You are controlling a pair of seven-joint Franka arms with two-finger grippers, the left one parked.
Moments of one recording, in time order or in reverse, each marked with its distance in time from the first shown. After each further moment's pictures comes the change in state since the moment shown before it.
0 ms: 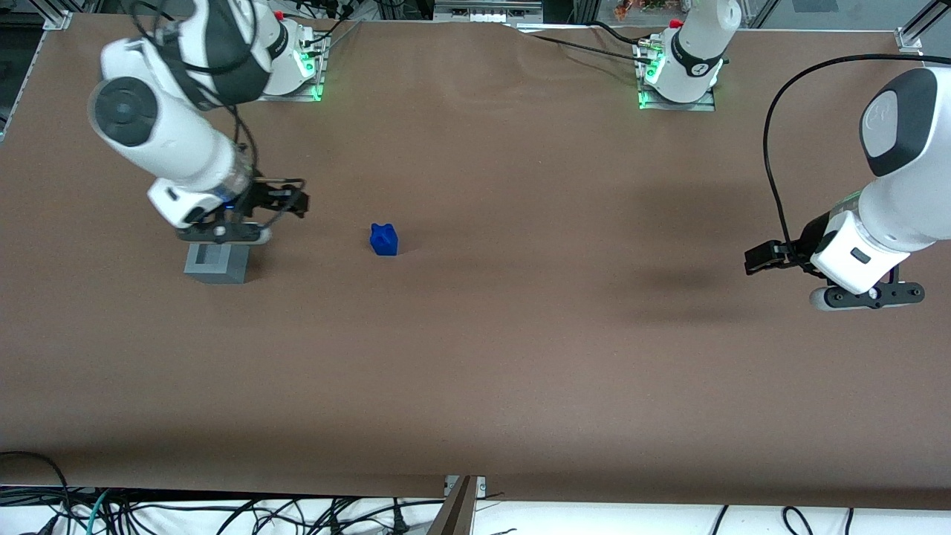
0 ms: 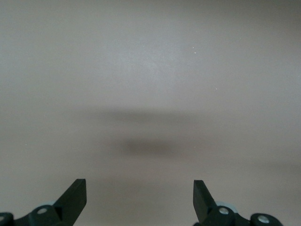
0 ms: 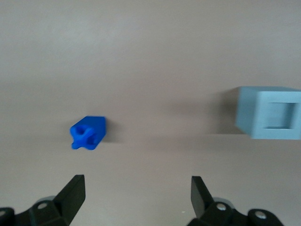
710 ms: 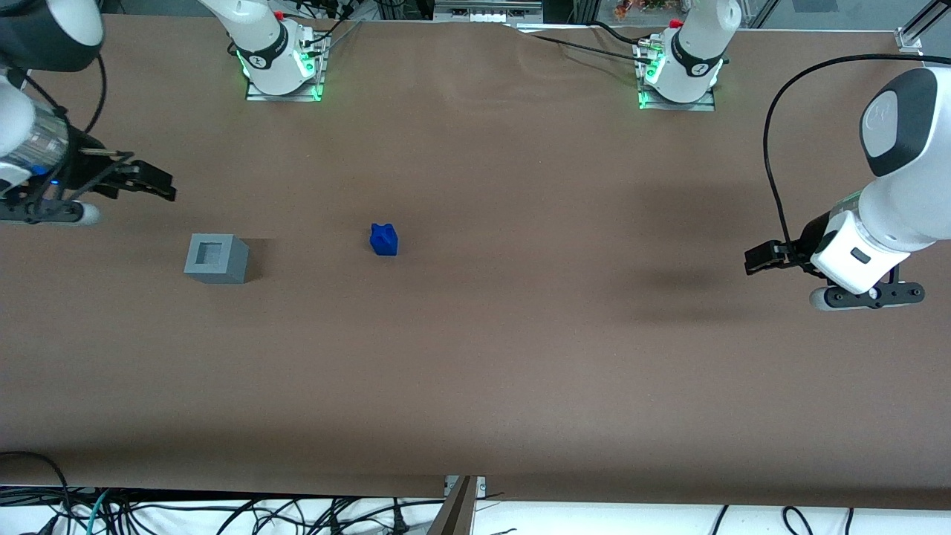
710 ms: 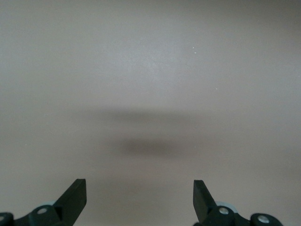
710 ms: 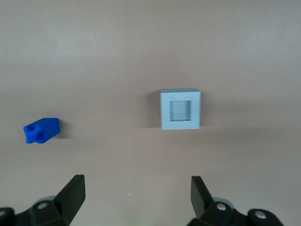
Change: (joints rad) arm -0.027 -0.101 -0.282 0.158 0.000 -0.255 -0.239
